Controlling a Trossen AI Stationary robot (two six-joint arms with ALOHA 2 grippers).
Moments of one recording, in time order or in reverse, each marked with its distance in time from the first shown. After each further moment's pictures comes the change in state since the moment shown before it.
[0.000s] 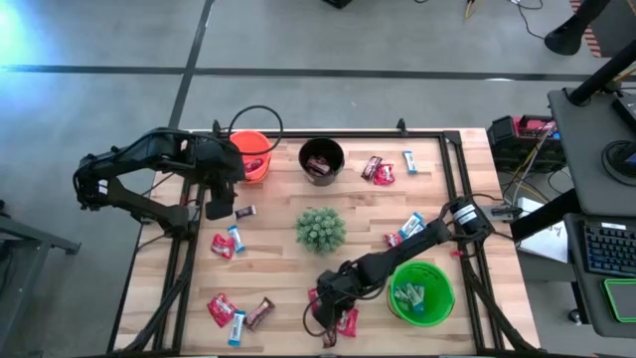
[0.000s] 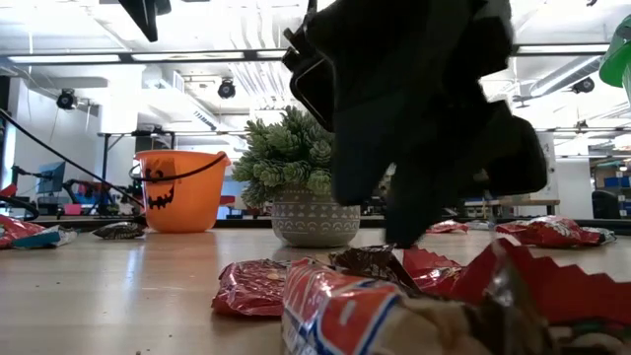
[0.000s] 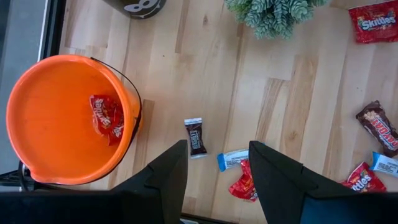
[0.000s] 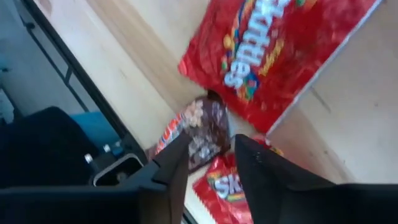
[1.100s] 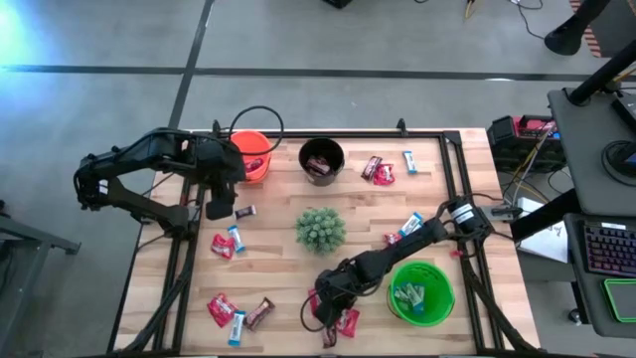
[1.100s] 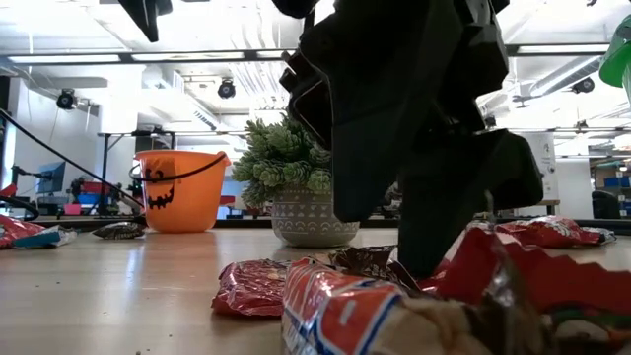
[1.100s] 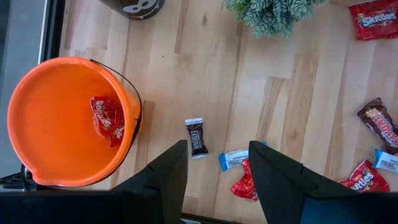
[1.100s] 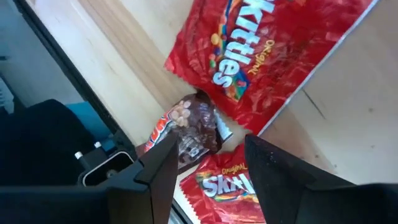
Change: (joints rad) left arm 0.000 0.003 0.000 0.000 0.000 0.018; right arm -0.024 0.016 -0.012 0.010 -0.062 -0.025
